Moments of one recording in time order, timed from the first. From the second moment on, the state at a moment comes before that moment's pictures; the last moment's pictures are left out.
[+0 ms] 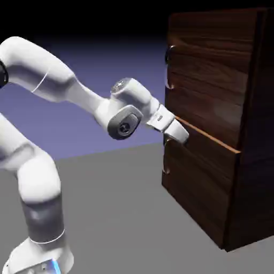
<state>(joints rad) -0.04 -0.60 0.06 -2.78 0.11 3.04 0.86</state>
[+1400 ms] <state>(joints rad) -0.81 -1.08 1.07 -2.28 1.83 3.11 2.69</state>
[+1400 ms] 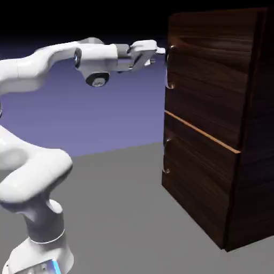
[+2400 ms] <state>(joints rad) -0.88 -1.63 0.92 -2.61 2.18 2.36 2.89</state>
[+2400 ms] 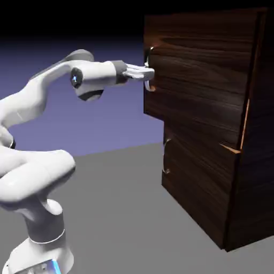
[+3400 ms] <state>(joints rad) -1.02 -1.61 0.09 -2.95 1.71 1.36 2.58</state>
